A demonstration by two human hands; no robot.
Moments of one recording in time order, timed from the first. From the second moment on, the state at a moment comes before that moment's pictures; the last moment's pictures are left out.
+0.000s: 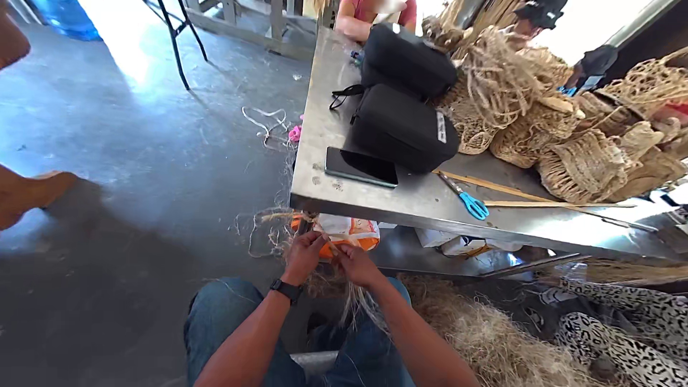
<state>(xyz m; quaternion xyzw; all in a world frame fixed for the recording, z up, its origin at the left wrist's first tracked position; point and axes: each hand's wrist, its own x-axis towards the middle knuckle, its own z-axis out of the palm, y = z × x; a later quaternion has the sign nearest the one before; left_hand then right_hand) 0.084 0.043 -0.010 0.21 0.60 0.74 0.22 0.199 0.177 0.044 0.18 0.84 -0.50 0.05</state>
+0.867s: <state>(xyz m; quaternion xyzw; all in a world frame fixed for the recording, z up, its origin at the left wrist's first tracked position) 0.087 0.043 -0.019 0.19 0.54 0.79 0.23 0.180 0.136 0.038 0.19 0.93 -0.24 -0.18</state>
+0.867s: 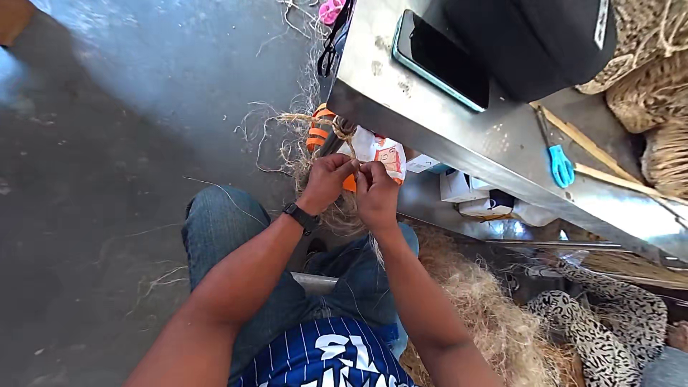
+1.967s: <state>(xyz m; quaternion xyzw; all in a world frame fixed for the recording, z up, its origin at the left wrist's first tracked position) 0.083 0.032 -0.015 0.27 0.54 0.76 0.25 0.178 0.149 0.032 0.11 0.92 -0.27 -0.26</state>
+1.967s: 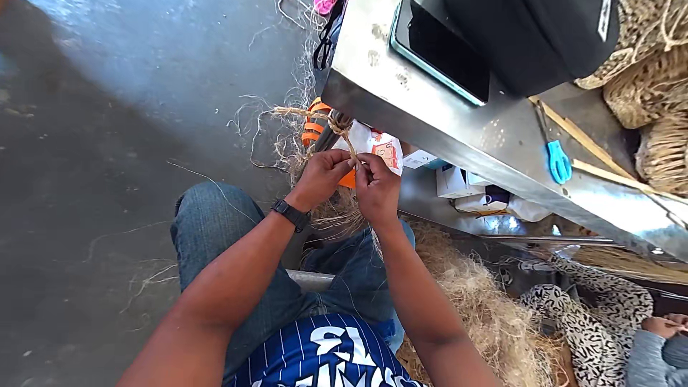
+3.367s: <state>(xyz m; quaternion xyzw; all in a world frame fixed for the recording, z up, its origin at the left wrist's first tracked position) 0.088 0.039 -0.019 0.23 0.55 0.78 0.20 0.175 0.207 0.086 0.05 0.94 -0.33 -0.07</state>
